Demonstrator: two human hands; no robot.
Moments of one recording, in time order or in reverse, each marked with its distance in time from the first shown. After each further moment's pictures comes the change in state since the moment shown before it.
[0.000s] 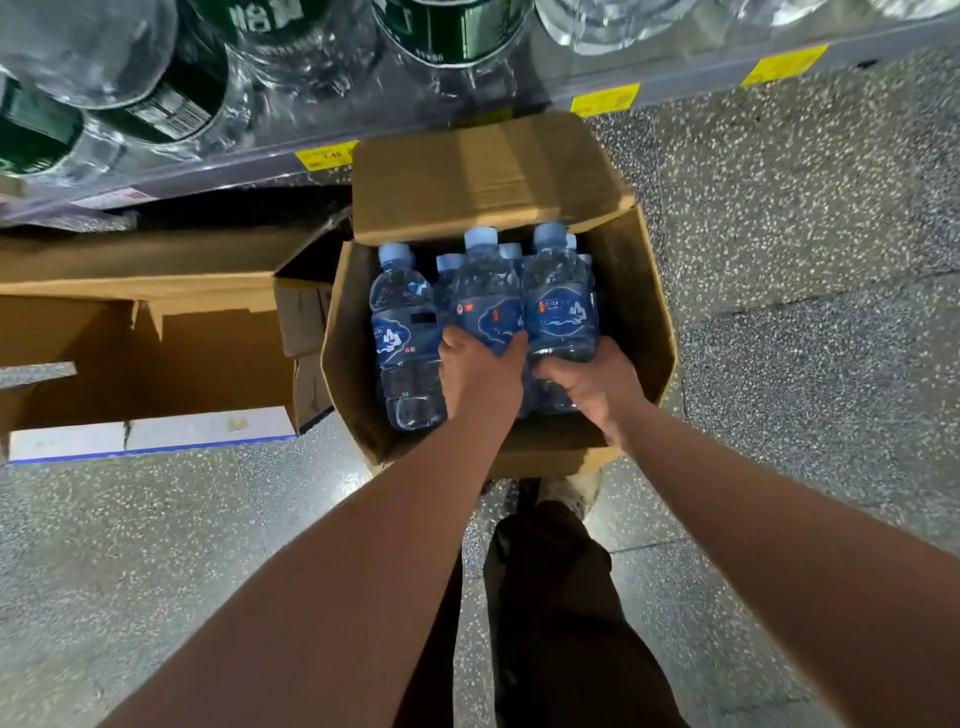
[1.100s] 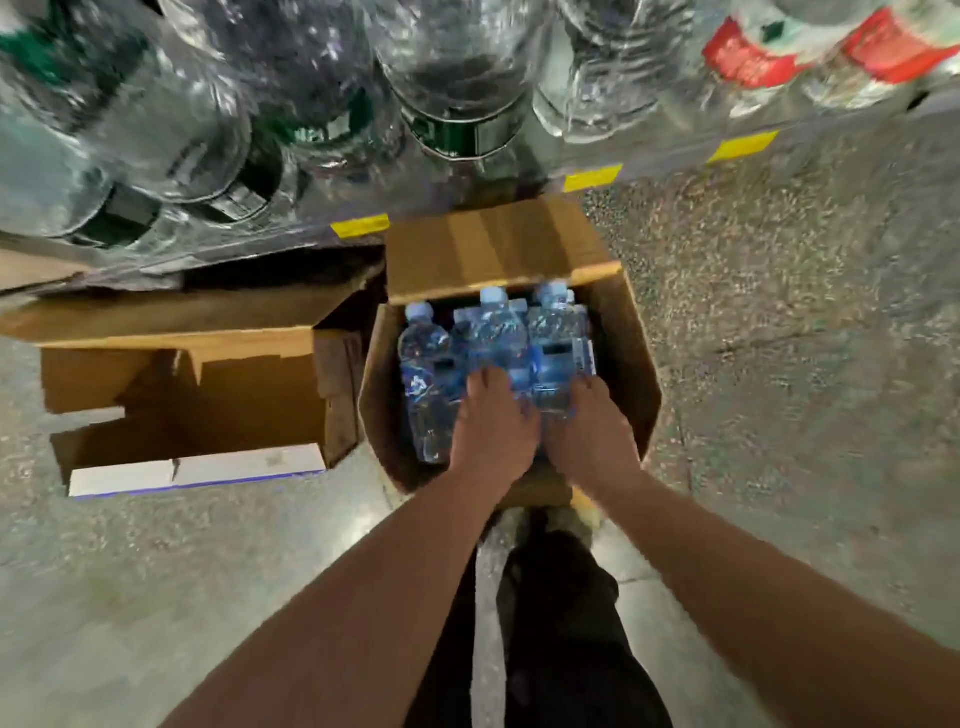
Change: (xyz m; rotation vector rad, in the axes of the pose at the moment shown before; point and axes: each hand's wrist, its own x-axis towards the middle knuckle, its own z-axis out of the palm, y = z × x) left_hand -0.034 0.006 -0.035 0.454 -0.163 0.334; right_hand -0.052 -0.019 0.009 -0.684 0.096 -0.279
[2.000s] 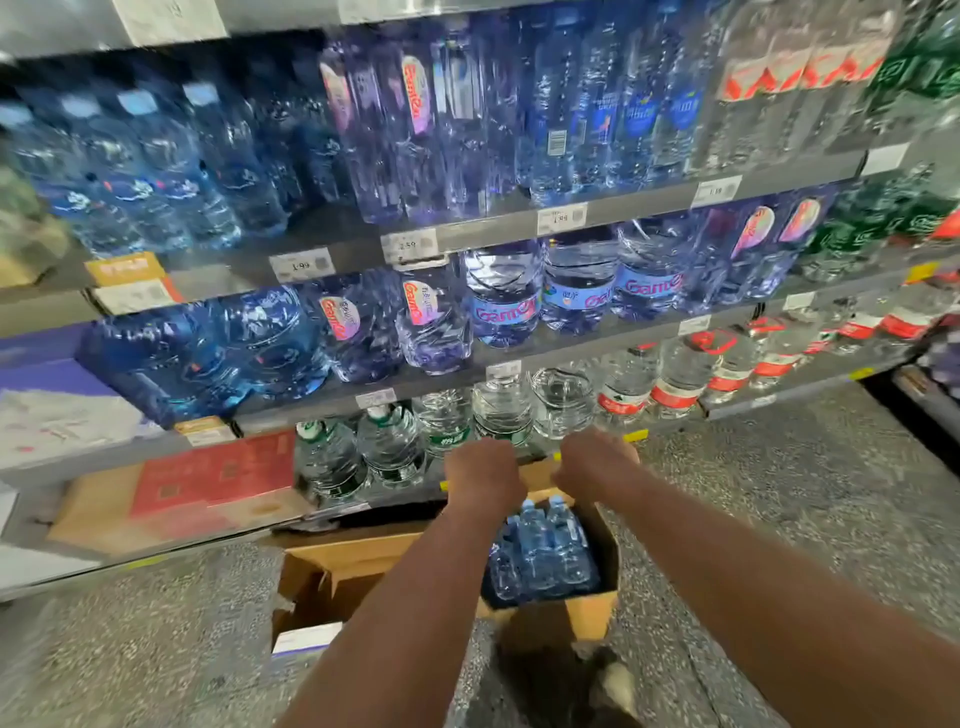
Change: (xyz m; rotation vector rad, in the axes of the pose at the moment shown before) left_hand -0.372 0.066 -0.266 0.616 0.495 0.302; right_hand -0.372 -0.180 -0.248 -0.435 0.282 -0.194
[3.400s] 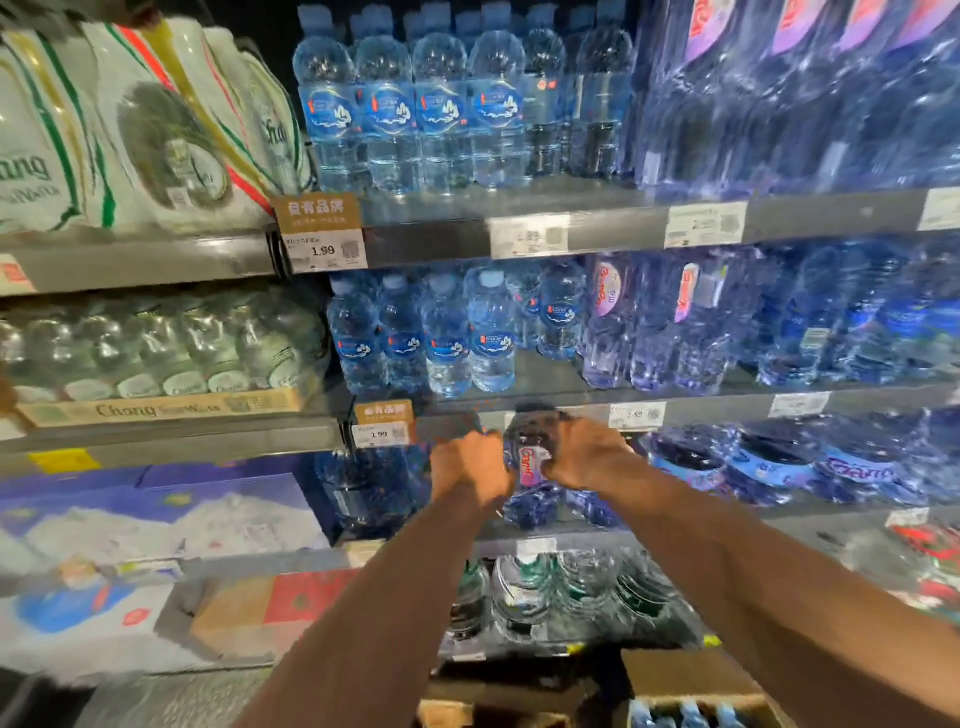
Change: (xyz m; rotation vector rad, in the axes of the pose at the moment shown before) left_hand 0.055 -0.298 -0.167 0.084 0.276 -0.183; right_hand 0.080 -0.300 -0.175 -0.075 0.292 -0.234
